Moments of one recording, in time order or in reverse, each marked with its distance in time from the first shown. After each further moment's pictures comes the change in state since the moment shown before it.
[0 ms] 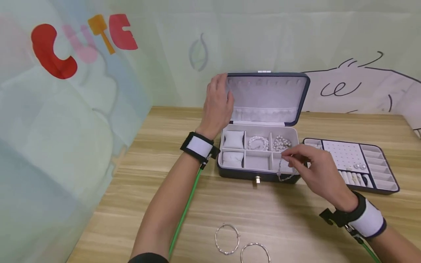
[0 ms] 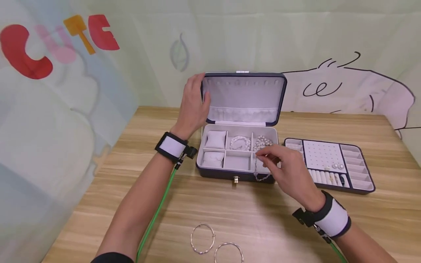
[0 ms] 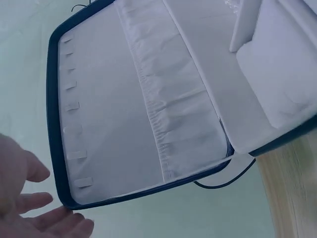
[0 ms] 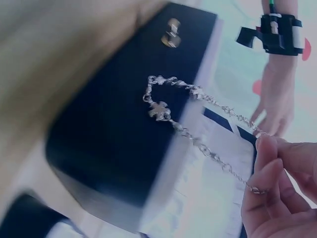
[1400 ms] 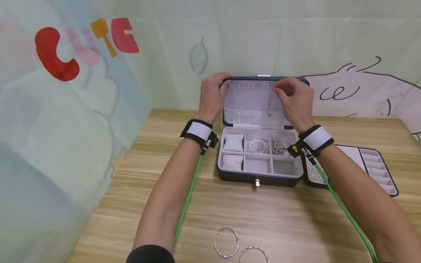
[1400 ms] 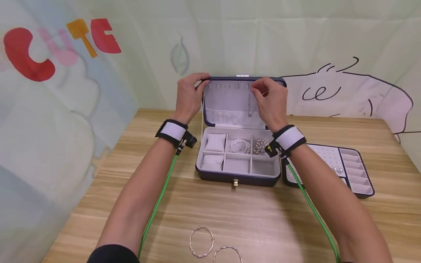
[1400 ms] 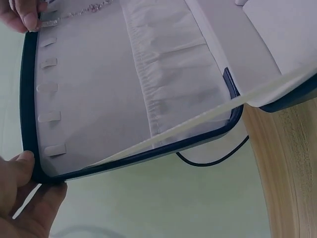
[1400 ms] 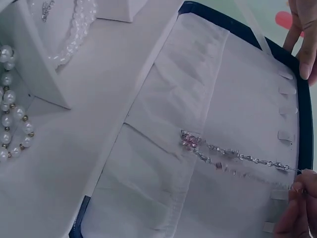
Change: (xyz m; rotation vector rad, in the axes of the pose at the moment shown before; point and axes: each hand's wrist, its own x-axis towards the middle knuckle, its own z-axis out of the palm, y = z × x) left_hand 0.038 -0.022 0.000 -0.194 0.069 -0.042; right_hand 0.163 0.033 0.022 0.004 0.331 0.206
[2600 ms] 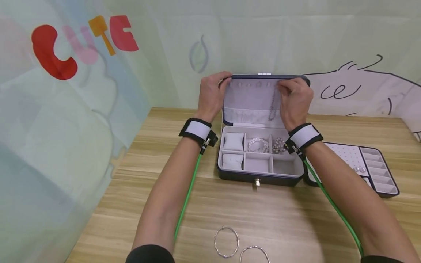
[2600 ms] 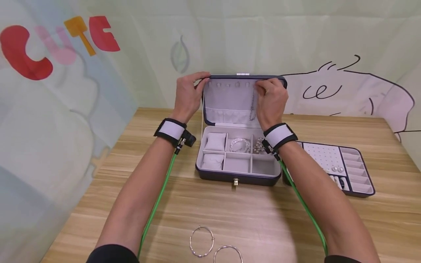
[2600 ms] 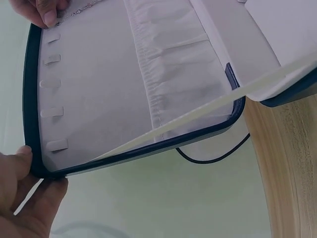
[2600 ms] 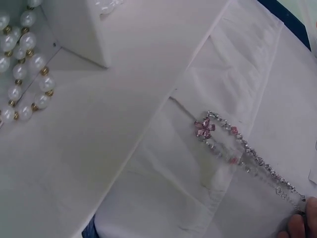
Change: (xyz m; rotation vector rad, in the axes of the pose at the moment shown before) left_hand 0.002 0.004 0.000 -0.014 -0.008 0.011; right_hand 0.003 0.009 0.017 -0.105 0.258 -0.026
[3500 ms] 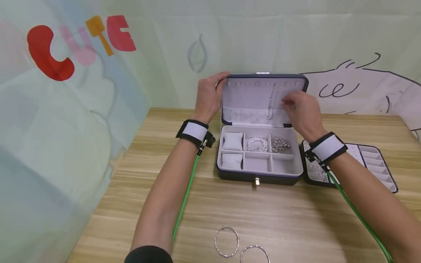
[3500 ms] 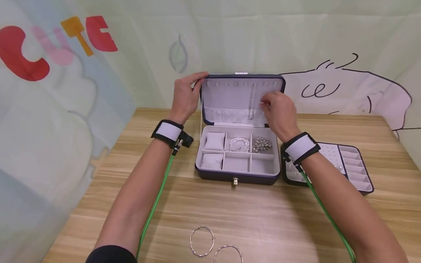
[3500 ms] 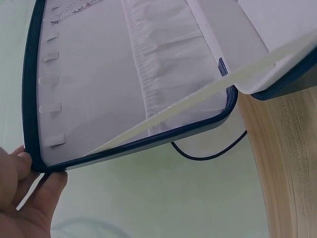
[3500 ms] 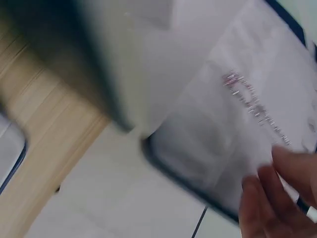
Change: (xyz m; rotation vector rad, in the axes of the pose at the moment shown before) left_hand -0.004 -0.004 -0.003 -0.027 -0.045 -0.031; right_hand -0.018 0.023 -0.041 -0.144 -0.426 -0.086
